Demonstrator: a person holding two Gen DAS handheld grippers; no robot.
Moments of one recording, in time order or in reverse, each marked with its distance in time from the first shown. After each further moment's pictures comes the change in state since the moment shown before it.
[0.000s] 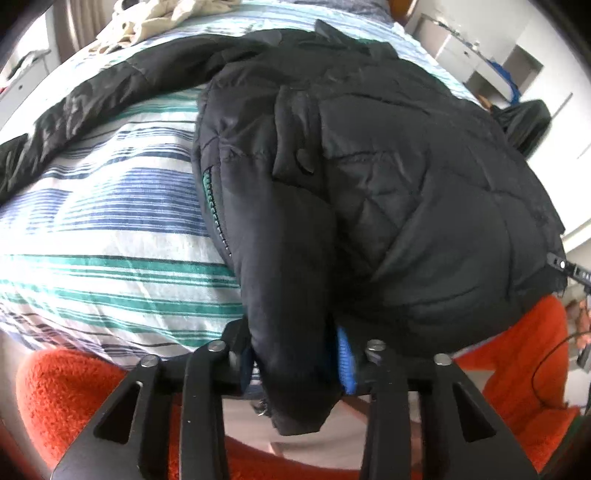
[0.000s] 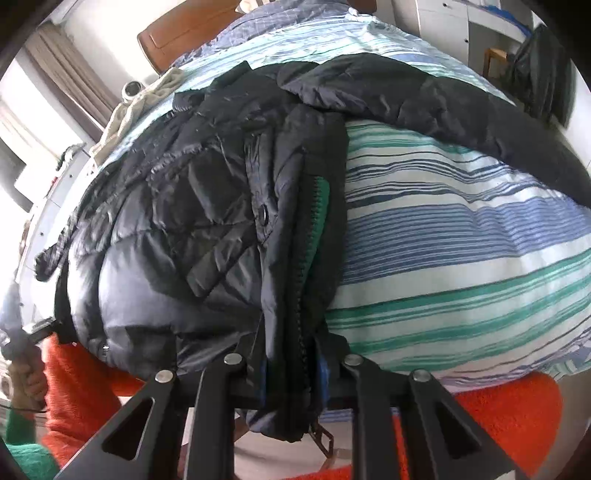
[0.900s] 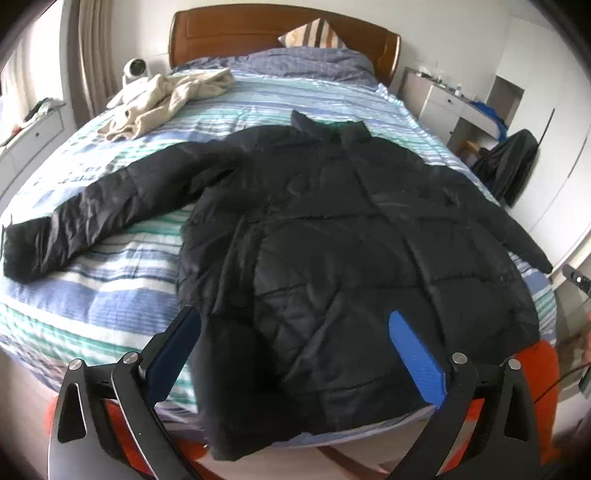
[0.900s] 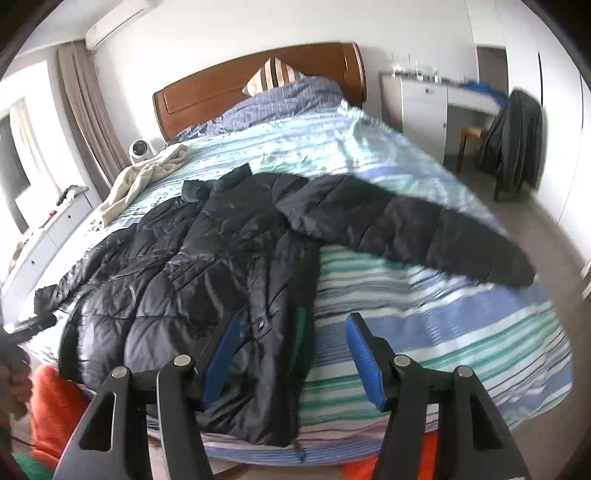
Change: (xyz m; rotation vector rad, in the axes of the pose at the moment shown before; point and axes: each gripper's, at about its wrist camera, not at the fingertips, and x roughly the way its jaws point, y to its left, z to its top) left arm -0.077 -0.062 0.031 0.047 -0.282 0.029; right arm -0.108 -0.004 0.015 -0.054 -0.381 -0.105
